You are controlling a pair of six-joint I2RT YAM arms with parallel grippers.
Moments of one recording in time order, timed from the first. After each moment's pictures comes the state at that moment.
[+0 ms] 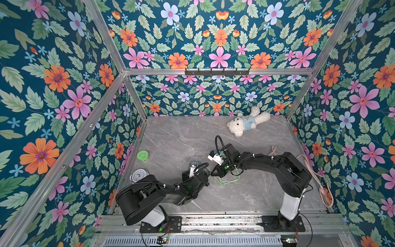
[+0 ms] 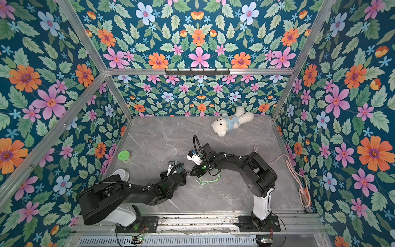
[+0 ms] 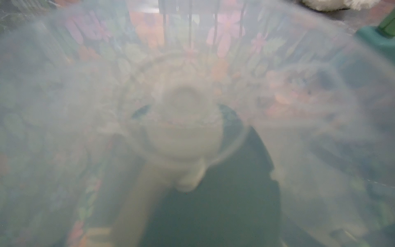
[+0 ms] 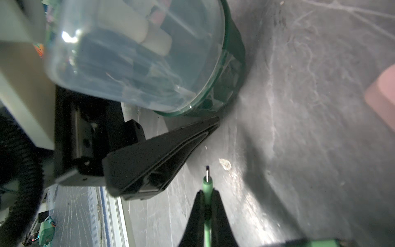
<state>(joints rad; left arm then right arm) -0.96 1.49 0.32 0.43 -0.73 -0.57 0.71 1.86 1.05 -0.21 -0.66 0.09</state>
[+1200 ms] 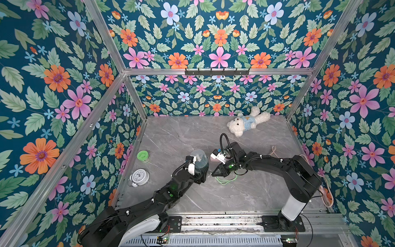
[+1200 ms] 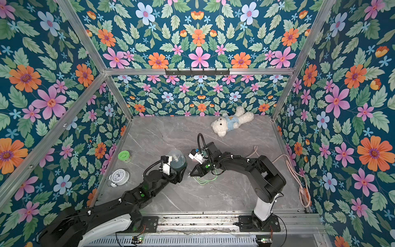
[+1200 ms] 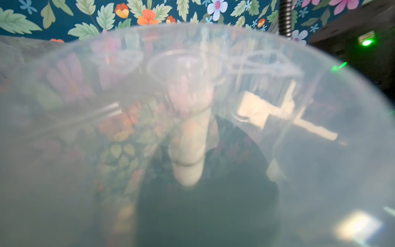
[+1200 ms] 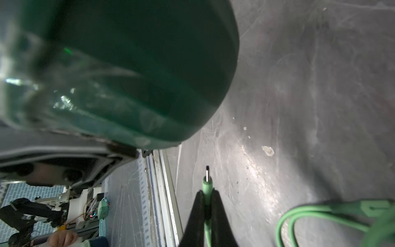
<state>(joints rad) -0.81 0.95 0.22 0.46 -0.20 -0.36 0.67 1.73 0.98 -0.17 -0.87 0.19</state>
